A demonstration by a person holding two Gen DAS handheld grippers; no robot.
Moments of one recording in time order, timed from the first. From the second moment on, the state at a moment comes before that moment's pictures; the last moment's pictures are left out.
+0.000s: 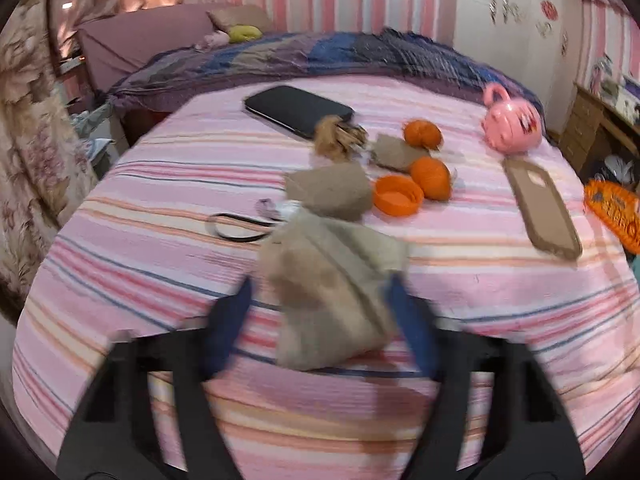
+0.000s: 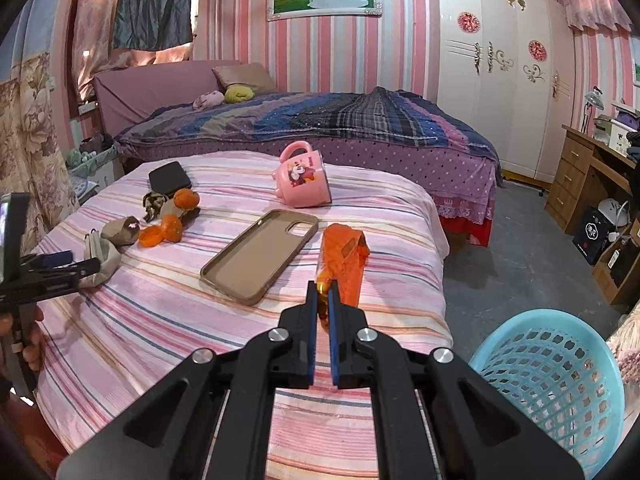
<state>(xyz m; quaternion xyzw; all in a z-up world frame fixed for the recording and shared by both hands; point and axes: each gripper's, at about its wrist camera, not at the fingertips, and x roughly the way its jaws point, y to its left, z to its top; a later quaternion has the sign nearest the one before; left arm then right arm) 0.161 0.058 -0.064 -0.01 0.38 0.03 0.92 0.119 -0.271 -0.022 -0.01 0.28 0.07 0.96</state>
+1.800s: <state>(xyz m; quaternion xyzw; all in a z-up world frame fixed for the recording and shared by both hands) 0.097 -0.354 -0.033 0.10 0.31 -0.30 0.90 -0.001 -0.499 -0.025 0.02 0.28 -0.11 0.95</state>
